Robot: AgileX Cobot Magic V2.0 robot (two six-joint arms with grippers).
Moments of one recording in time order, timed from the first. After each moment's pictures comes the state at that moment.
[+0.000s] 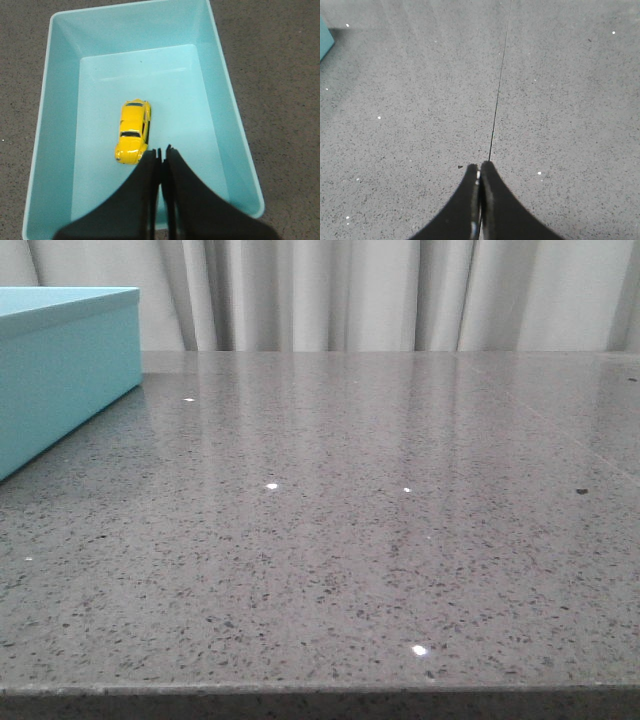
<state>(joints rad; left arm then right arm) -0.01 1.02 -1.37 -0.07 1.12 0.09 0.40 0.56 -0.95 -0.14 0.97 0.35</state>
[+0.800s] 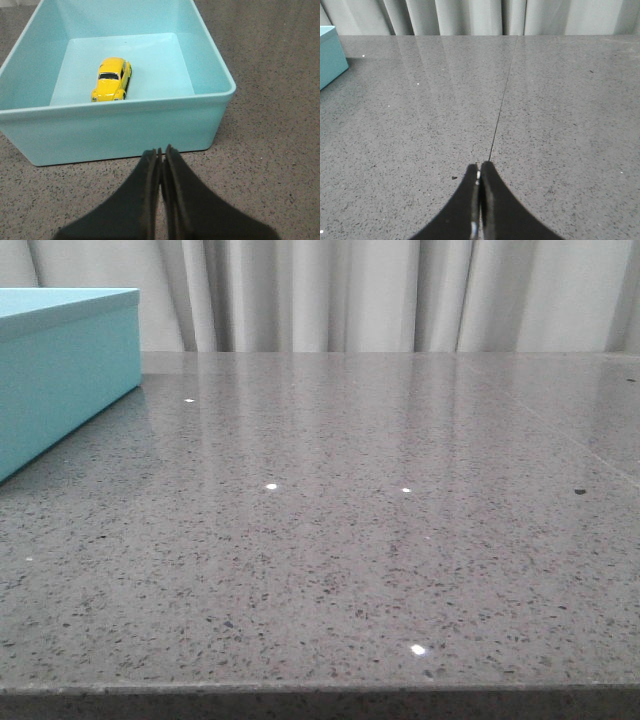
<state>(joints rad) -0.01 0.21 -0.58 -0.14 0.85 0.09 0.40 0.24 -0.53 -0.19 0.65 0.35</state>
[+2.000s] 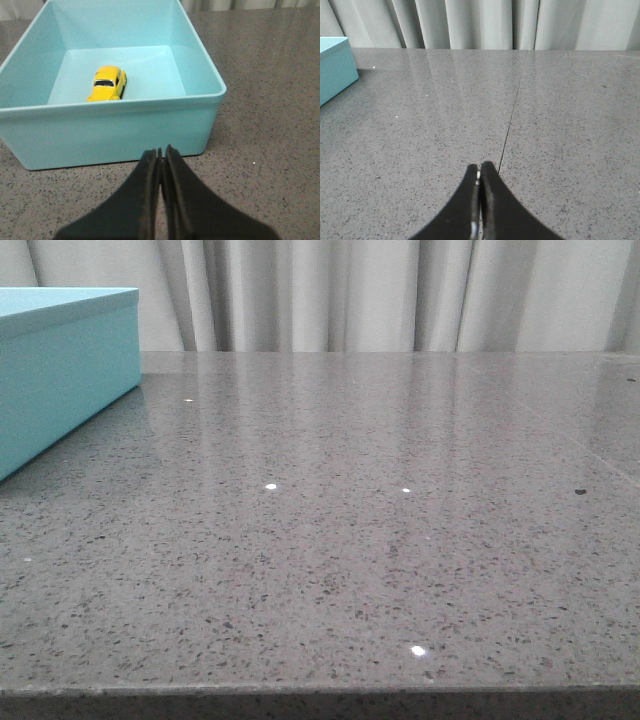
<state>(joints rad) -0.01 0.12 -0.53 -0.16 0.82 0.09 0.40 0.24 -0.47 -0.20 0.52 0.35</state>
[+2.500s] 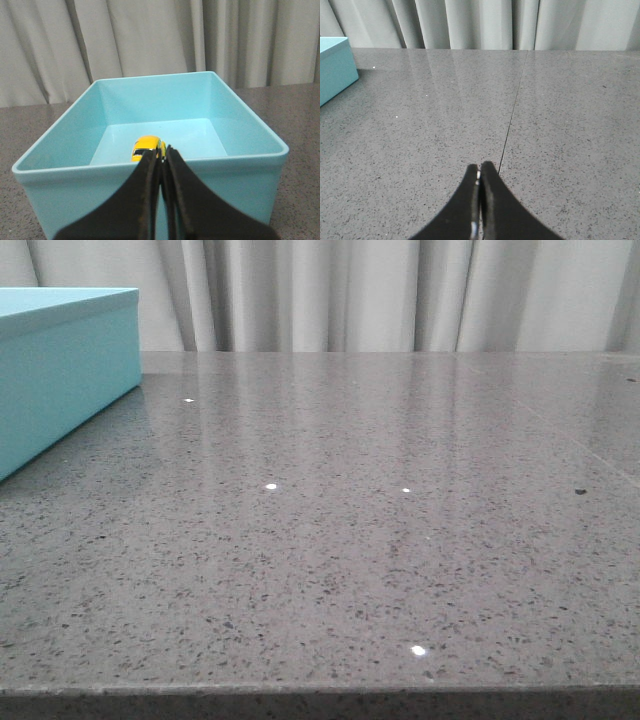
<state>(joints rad) -0.01 0.03 -0.19 -0.08 0.20 0.09 0.40 0.24 -0.47 -0.20 0.52 0.35</state>
